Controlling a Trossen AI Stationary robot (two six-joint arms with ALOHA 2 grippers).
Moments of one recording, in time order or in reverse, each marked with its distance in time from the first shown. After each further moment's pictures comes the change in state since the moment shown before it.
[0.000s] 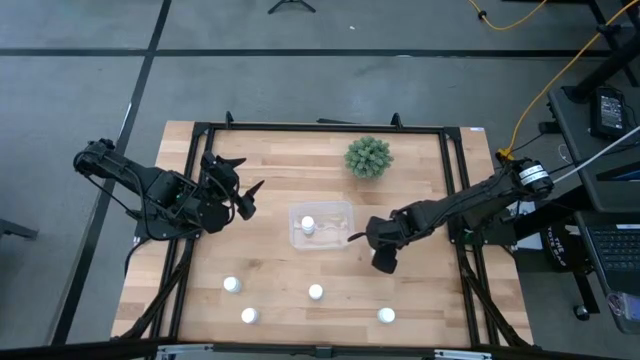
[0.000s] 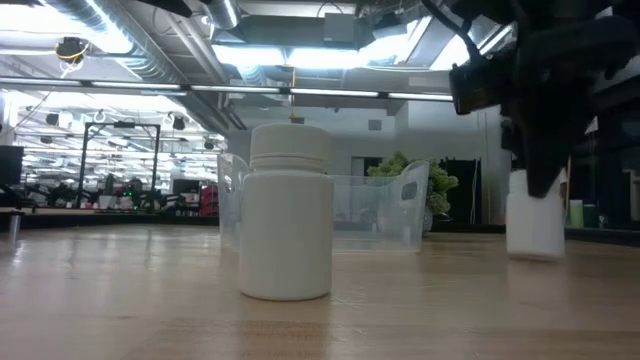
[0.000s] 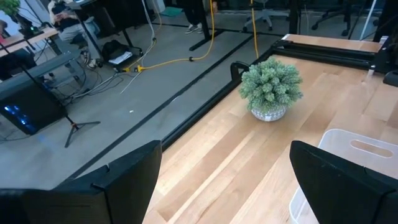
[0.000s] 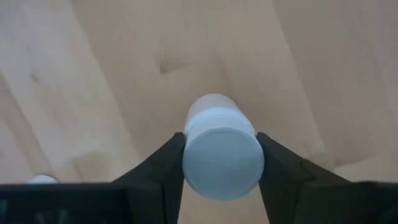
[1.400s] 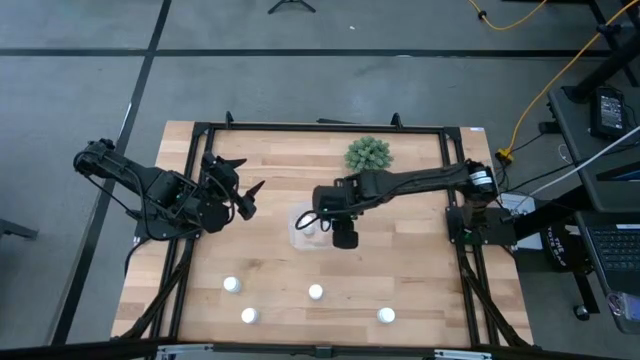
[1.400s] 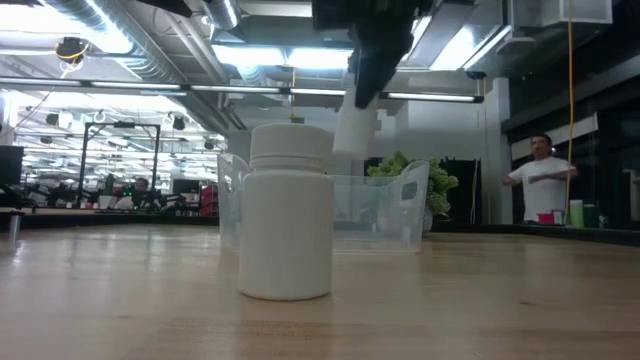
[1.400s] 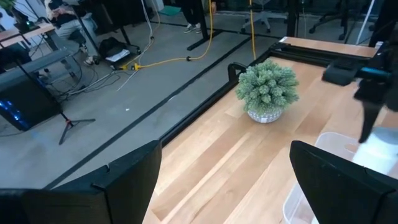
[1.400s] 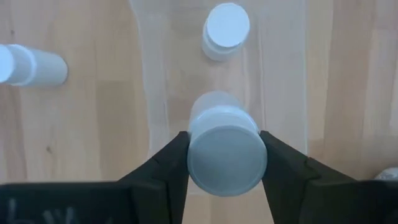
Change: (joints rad) left arm 0.000 0.000 0.000 0.011 0.007 -0.018; right arm -0.206 0.414 0.838 -0.404 0.048 -0.633
